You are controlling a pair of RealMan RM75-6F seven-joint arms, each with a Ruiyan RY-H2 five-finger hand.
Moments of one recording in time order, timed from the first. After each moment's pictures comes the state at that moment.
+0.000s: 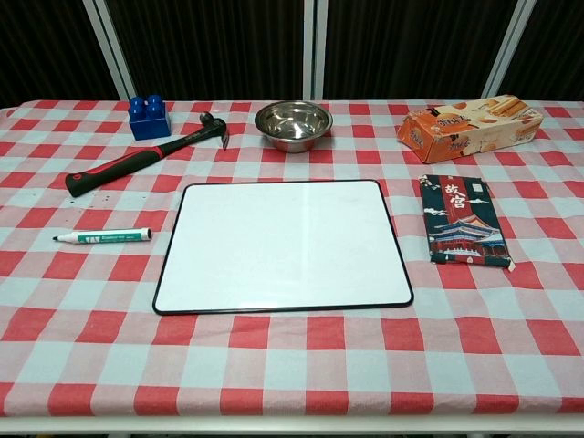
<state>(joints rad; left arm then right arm) -0.05 -1.18 -0.04 -1.53 1.47 1.49 0.06 0.18 -1.07 0.05 -1.63 -1.54 1.38 0.03</state>
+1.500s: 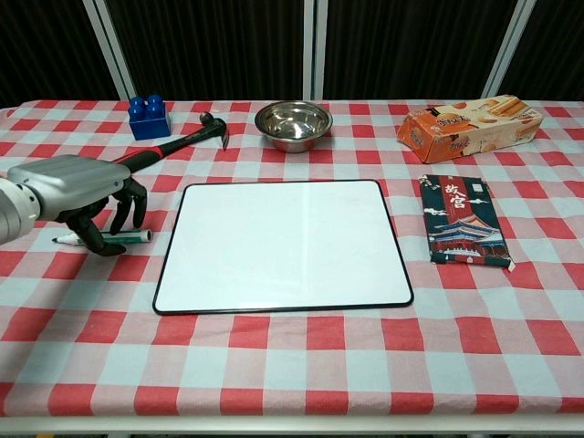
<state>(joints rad) -0.64 -1.61 -0.12 -1.49 0.88 0.98 0.69 0.17 -1.05 0.05 -1.60 -1.51 1.38 0.06</state>
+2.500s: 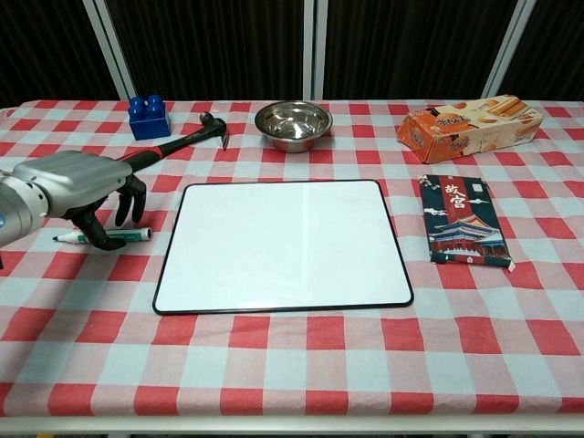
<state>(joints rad) -0.68 -1.65 -0.10 -1.45 0.82 1.03 0.74 0.17 -1.05 0.05 -1.60 -1.49 1.36 0.06</state>
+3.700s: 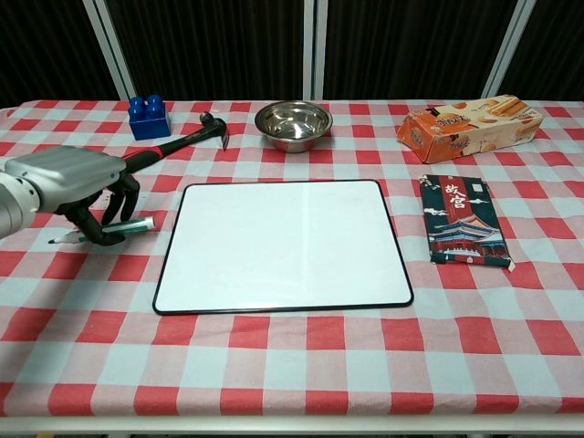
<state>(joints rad) -0.68 -1.62 -0.08 -1.44 0.89 1.03 0.63 0.16 -1.05 0.05 -1.61 -1.49 1.36 0.05</state>
